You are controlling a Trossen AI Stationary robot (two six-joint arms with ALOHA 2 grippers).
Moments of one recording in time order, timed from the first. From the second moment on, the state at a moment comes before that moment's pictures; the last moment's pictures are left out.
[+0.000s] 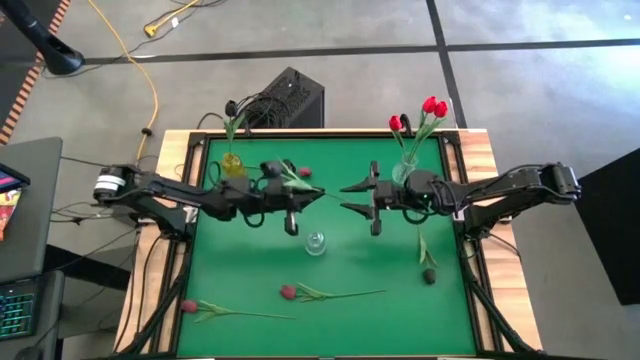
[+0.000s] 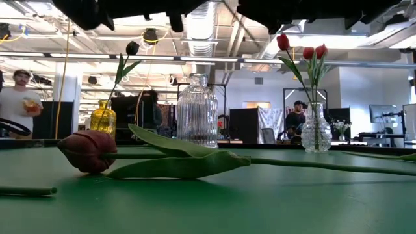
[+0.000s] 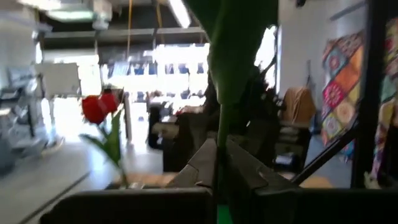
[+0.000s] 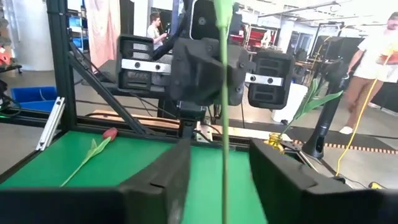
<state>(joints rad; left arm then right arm) 0.01 1.43 0.72 0.96 -0.09 0.04 -0.01 1.21 0.66 0.58 0.02 -0.14</state>
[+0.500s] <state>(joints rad) 0.08 0.86 0.72 0.00 -0.43 -0.05 -0.04 1.21 0.66 0.51 0.03 -0.14</state>
